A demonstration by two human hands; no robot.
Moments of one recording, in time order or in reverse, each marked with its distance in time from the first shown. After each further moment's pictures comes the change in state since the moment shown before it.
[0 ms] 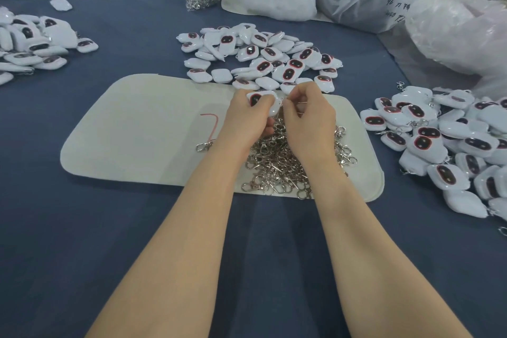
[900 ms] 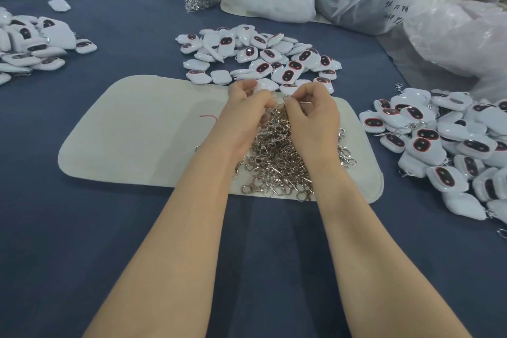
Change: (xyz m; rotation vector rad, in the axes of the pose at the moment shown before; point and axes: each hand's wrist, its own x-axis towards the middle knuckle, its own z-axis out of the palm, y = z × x) left_hand -0.005 0.012 -0.004 -0.130 -0.083 -0.004; right_hand 0.001 -0.007 -0.004 0.185 0.029 0.091
